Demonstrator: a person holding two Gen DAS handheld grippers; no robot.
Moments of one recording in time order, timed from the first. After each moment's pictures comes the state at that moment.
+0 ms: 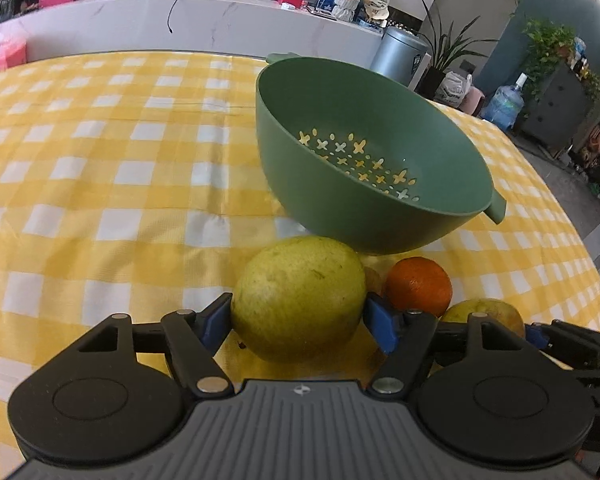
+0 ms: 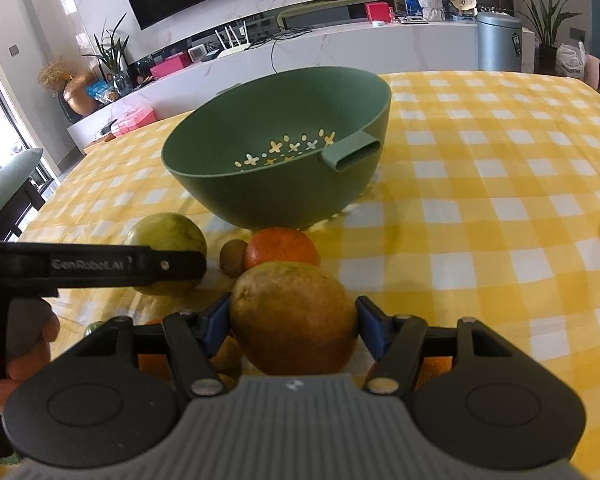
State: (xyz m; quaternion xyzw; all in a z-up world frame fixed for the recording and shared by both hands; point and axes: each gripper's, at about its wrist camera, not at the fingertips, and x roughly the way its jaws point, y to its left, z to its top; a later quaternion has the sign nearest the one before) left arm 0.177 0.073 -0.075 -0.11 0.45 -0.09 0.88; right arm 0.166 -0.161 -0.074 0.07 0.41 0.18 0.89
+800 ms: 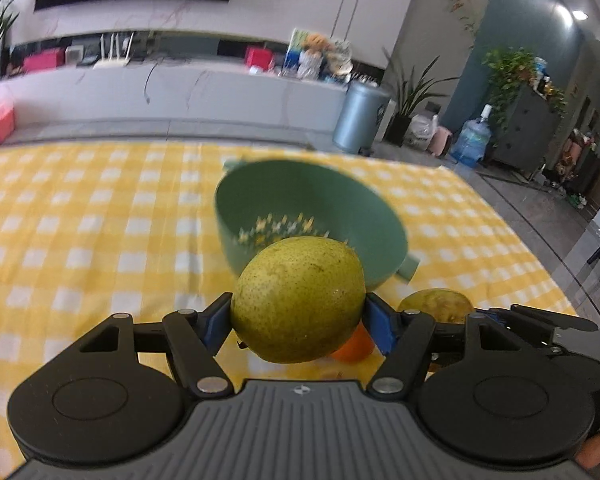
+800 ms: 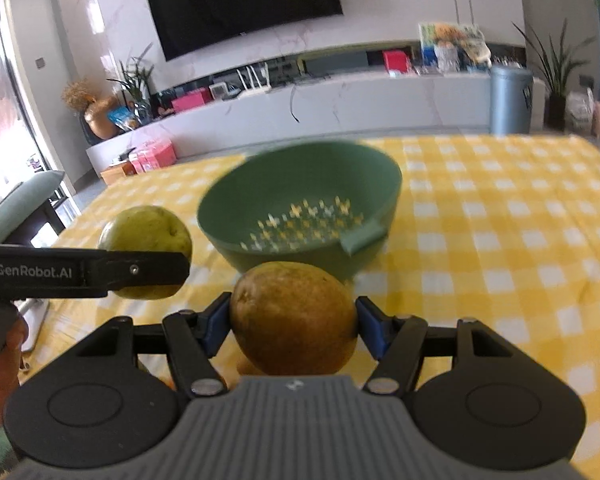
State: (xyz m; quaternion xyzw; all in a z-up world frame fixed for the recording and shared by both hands) left arm 0.145 0.058 0.006 -0.08 0.36 -0.12 0.92; right arm 0.157 -0.167 -0.030 0.05 0.33 0.20 0.92
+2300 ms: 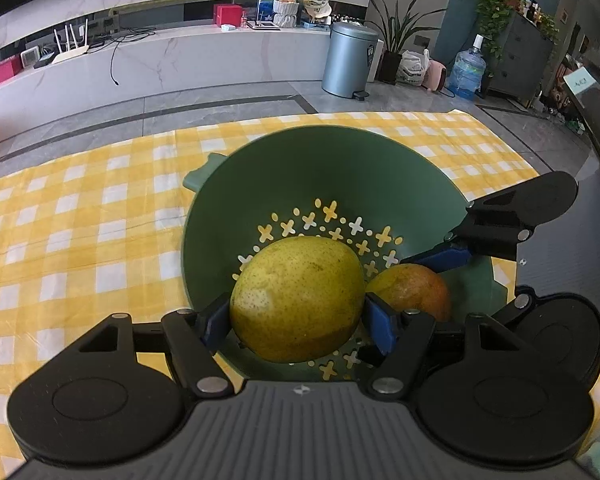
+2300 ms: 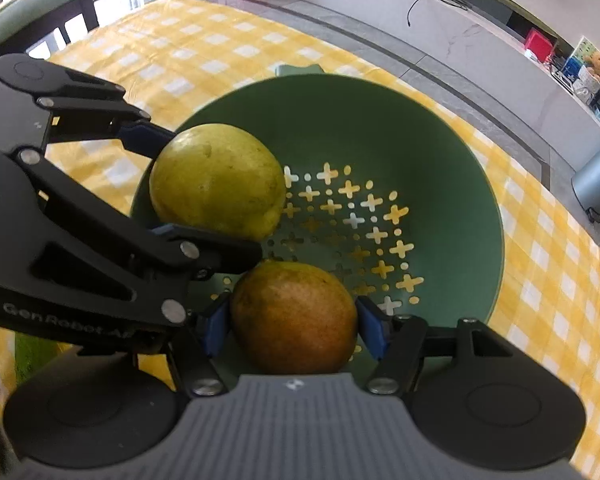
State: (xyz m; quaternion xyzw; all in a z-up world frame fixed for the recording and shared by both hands) left arm 0.249 0.048 -0.032 0.00 0.43 -0.15 0.89; right arm 0.301 -0.086 -0.040 -0.24 0.47 0.31 0.79
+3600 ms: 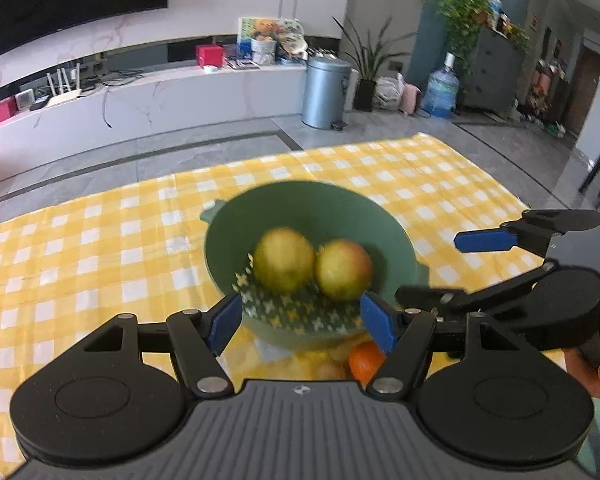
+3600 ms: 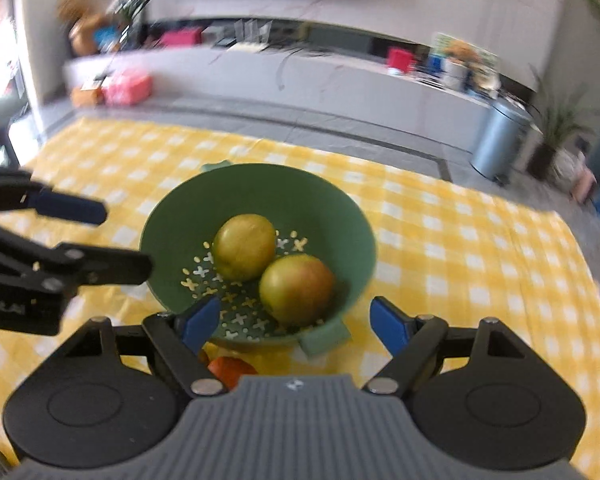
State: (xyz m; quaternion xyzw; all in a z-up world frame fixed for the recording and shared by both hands) left arm 0.186 0.056 0.020 0.02 0.38 -0.18 0.91; right arm 0.229 -0.137 0.008 -0.08 0.37 0.16 0.91
